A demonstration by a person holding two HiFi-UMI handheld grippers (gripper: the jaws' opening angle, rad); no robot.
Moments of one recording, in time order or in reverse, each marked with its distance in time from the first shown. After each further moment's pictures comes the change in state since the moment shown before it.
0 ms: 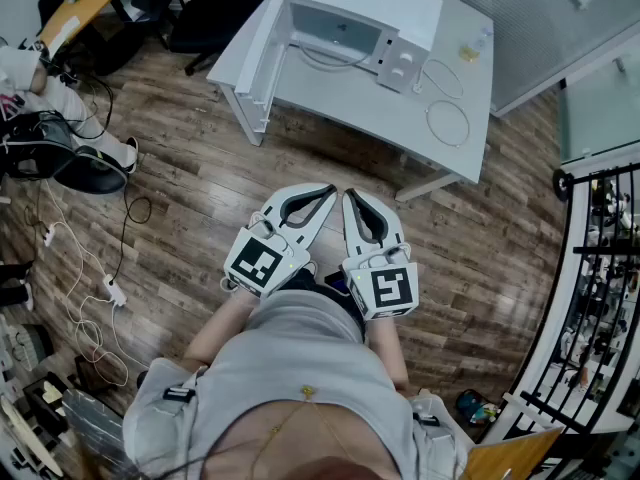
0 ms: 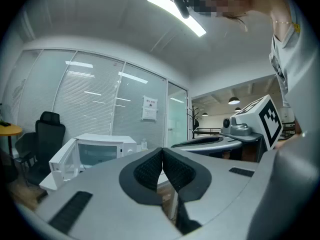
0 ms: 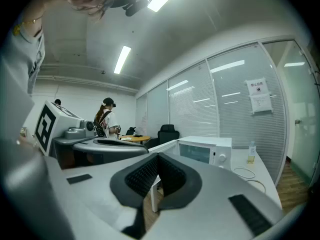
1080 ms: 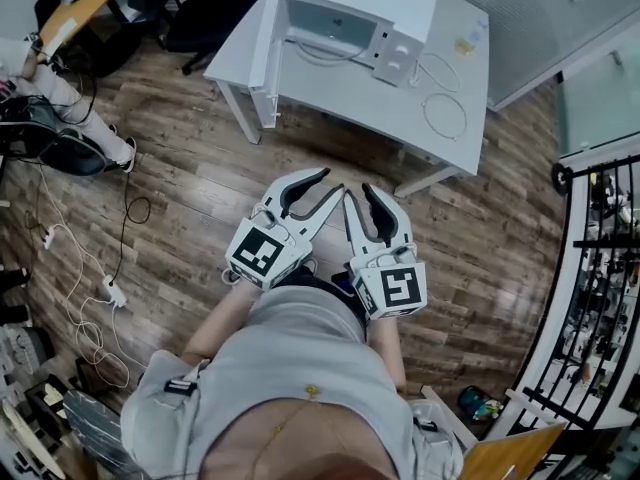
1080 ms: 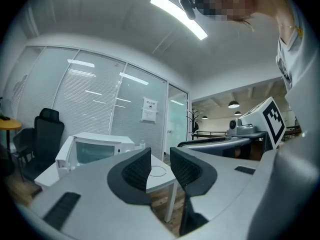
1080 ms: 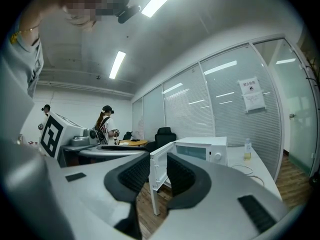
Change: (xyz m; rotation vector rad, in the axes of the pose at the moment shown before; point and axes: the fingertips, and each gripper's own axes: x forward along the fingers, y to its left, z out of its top) left arm 0.009 -0.004 -0.003 -0.032 -0.030 0.005; right arm -0.019 -0.012 0.000 0.055 -0.045 -0.023
